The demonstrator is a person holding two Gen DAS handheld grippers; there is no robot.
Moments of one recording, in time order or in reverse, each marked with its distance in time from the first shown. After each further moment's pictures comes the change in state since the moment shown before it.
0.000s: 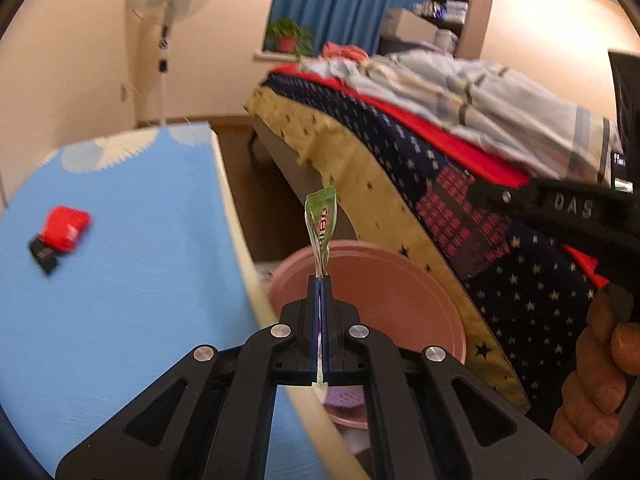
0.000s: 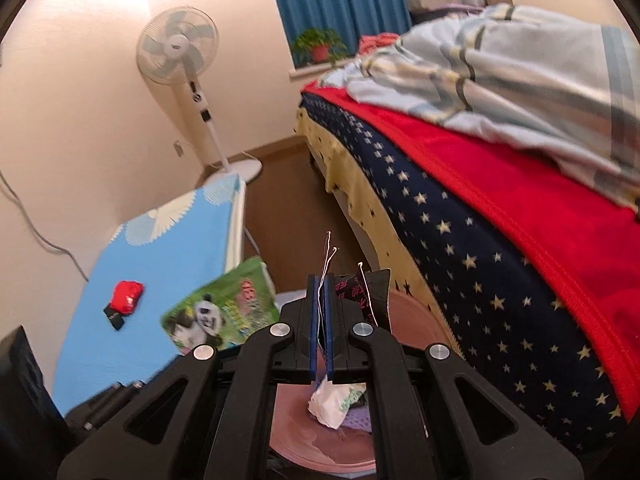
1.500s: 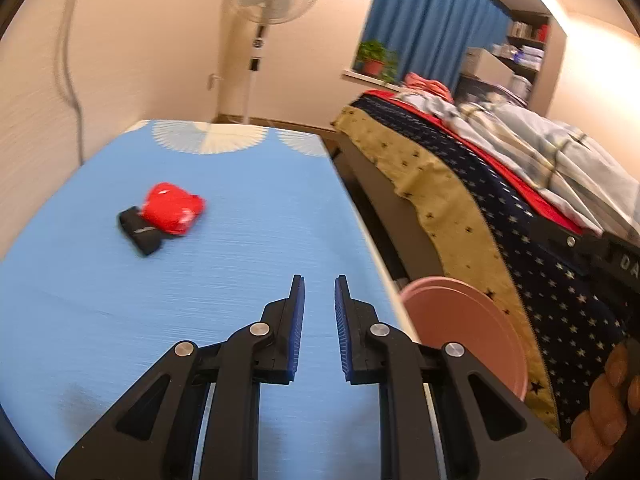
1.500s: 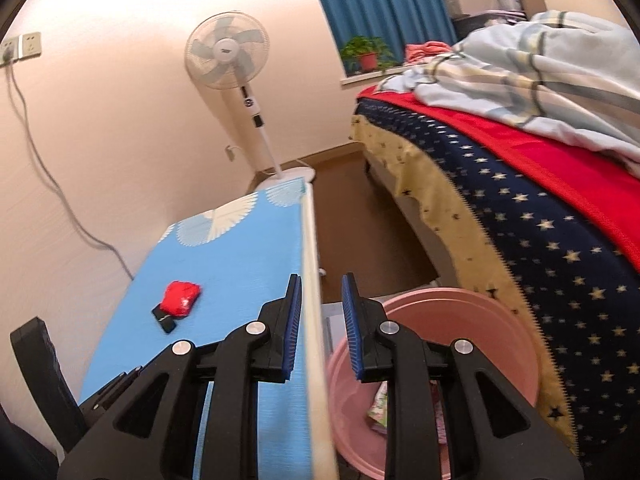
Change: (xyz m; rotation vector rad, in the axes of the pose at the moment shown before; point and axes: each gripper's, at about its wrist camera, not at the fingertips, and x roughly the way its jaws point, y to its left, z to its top) left arm -0.035 0.109 0.001 -0.212 -0.098 0.211; right arm 0.012 0.073 -0.014 -0.052 -0.063 0.214
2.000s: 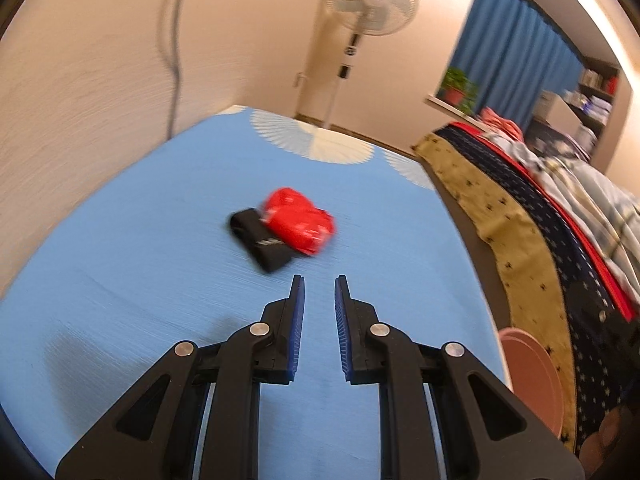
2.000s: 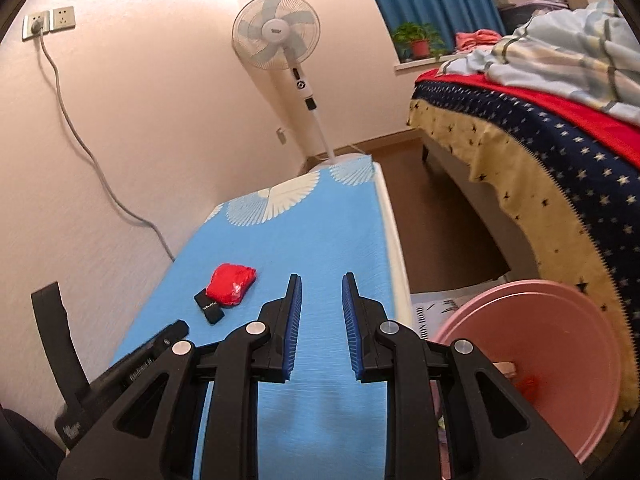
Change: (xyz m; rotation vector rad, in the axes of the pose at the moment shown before) left arm 0.011 0.106 0.016 -0.213 -0.037 0.182; right arm 0.054 0.047 -0.020 -0.025 0.044 0.161
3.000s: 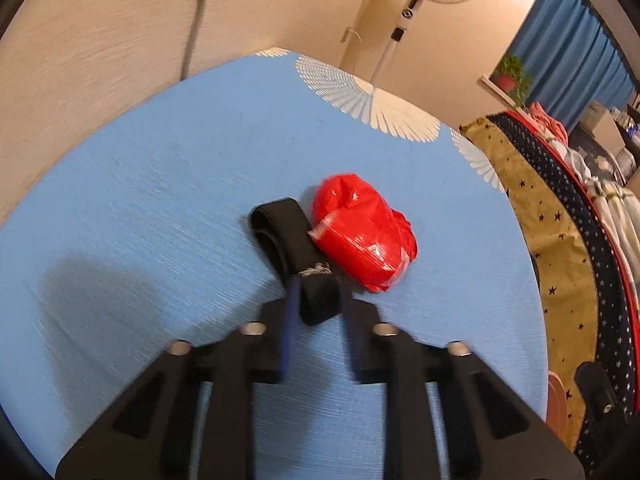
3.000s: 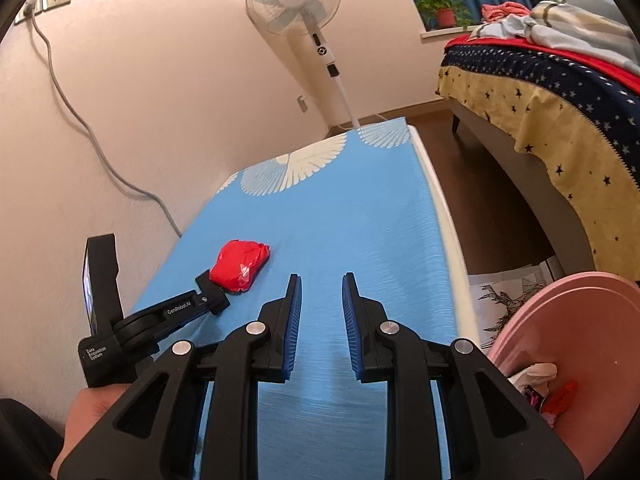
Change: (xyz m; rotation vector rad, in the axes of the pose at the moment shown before) left arm 0.086 0.032 0.026 -0.131 0.157 0.080; right arm 0.071 0.015 -0.004 -0.025 0.114 0.089
